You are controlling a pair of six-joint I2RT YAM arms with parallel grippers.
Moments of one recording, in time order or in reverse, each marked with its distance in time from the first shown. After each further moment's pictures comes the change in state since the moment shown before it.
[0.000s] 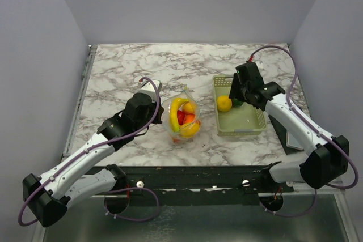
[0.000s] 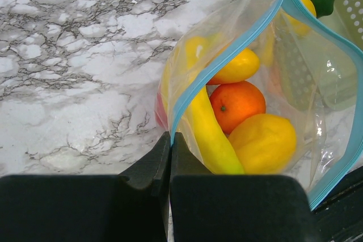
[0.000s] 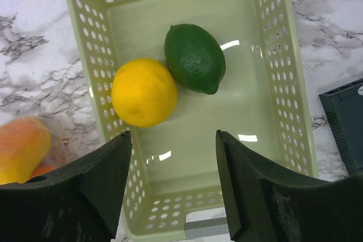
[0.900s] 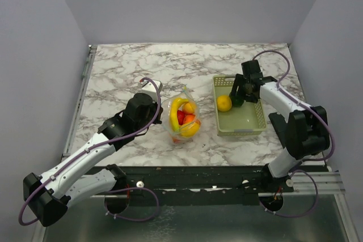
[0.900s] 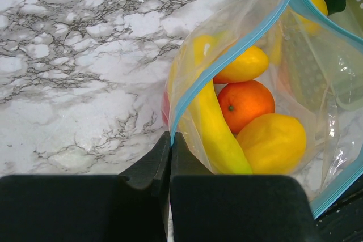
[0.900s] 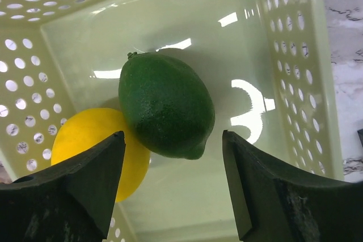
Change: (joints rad) left arm 0.000 0.006 -0.003 -0.002 -0.019 0.019; right arm -0.232 0.301 -0.027 0.184 -0.219 -0.045
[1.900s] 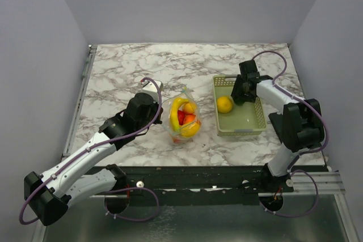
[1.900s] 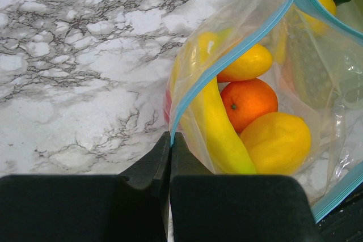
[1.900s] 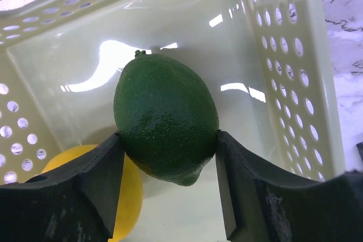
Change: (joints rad) left arm 0.000 0.013 0.000 -0.002 -0.002 0.004; right arm -0.007 0.102 0.025 0.027 0.043 0.009
